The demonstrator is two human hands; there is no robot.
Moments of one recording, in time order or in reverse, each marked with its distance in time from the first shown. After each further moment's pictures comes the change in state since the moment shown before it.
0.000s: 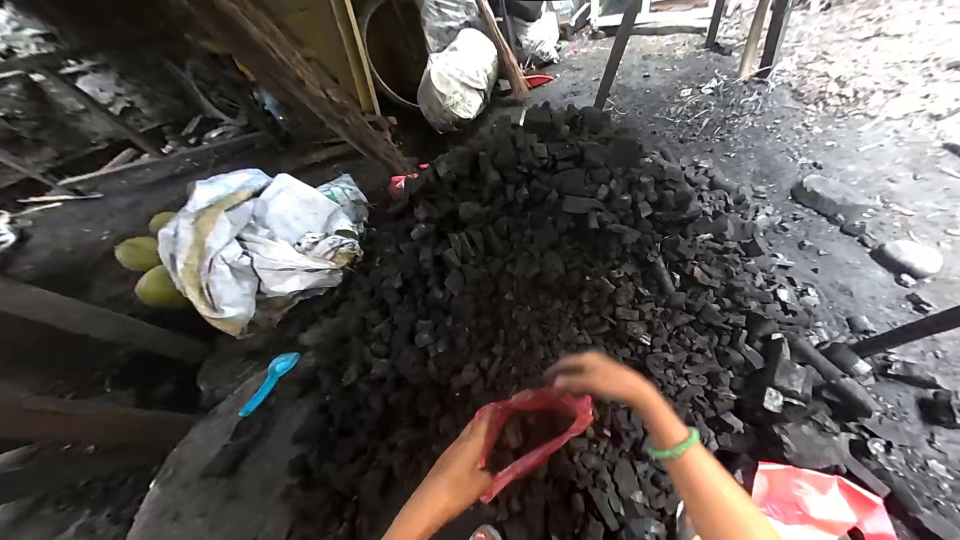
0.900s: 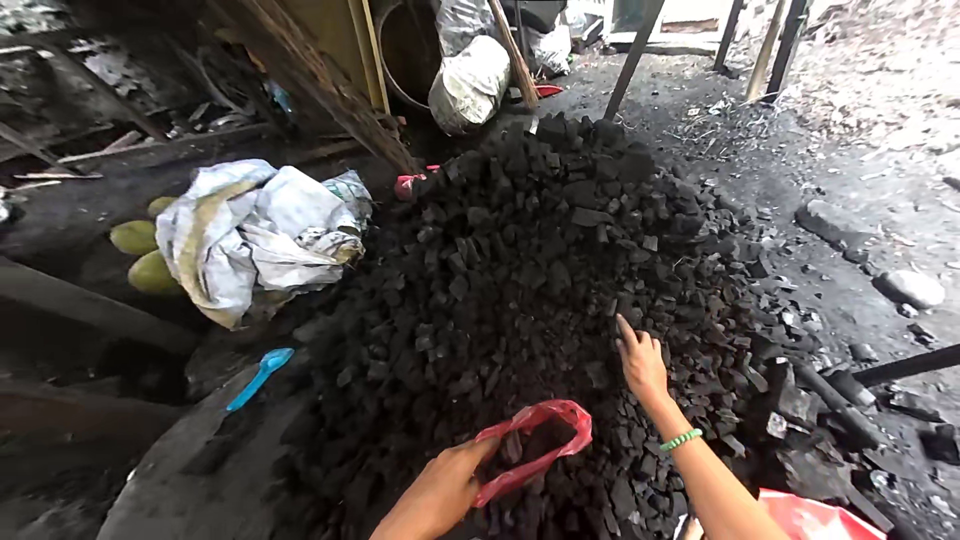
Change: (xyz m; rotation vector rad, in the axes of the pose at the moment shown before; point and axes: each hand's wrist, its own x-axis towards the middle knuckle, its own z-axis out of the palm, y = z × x) left_hand -0.012 0.008 -0.017 0.209 -0.093 0.011; right_hand 0.023 0.077 -0.030 -0.515 0.730 0.272
